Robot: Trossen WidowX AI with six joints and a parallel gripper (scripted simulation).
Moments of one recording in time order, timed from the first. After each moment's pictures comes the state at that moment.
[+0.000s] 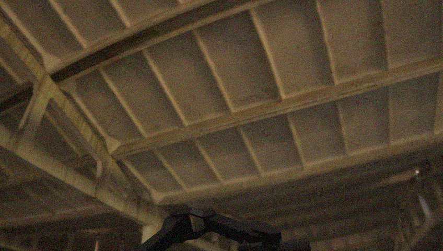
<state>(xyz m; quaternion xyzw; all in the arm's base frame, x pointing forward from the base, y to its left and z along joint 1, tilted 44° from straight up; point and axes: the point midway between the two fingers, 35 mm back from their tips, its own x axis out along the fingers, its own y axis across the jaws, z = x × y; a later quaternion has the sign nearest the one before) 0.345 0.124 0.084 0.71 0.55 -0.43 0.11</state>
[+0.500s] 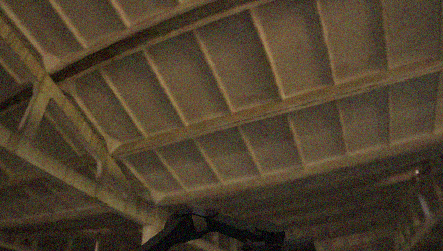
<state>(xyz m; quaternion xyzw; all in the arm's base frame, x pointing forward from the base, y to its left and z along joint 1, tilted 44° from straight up) 0.354 0.120 0.082 0.71 0.55 -0.43 0.11</state>
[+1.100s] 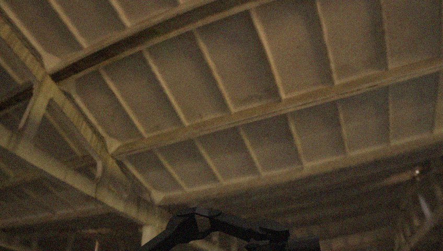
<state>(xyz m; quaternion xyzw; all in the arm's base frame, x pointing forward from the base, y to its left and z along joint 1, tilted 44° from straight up) 0.364 0.116 0.078 0.71 0.55 -0.43 0.11</state>
